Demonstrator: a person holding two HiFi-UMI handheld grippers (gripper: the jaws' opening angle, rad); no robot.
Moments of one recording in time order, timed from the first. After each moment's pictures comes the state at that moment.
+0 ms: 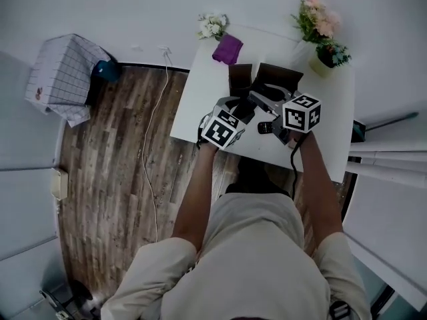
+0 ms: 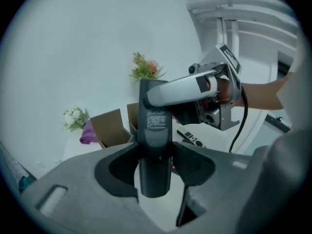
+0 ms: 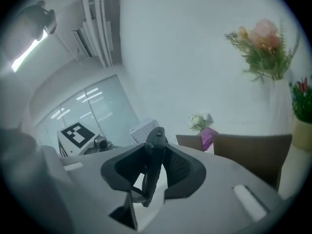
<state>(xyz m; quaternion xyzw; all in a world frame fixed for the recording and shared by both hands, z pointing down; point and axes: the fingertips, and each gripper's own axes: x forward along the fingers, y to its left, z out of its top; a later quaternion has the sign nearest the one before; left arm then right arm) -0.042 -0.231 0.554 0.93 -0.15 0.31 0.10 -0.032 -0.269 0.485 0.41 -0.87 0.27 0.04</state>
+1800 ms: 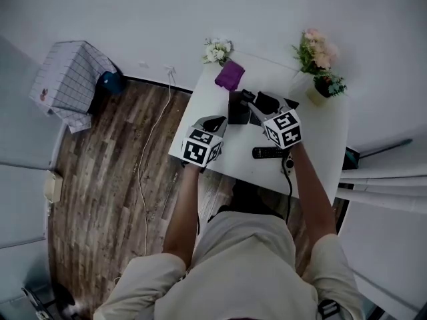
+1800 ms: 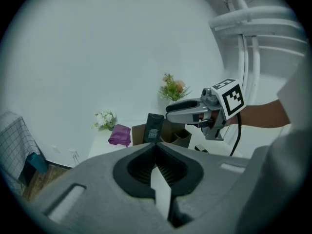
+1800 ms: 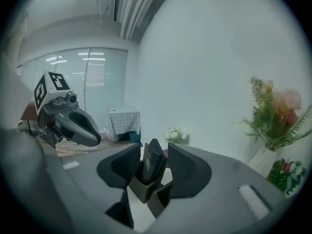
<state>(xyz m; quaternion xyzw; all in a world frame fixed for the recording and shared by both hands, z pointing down) -0.100 -0.280 0.513 0.92 -0.28 0.23 0.16 -0.005 -0.325 0.491 0.49 -0.85 0.08 0.19</state>
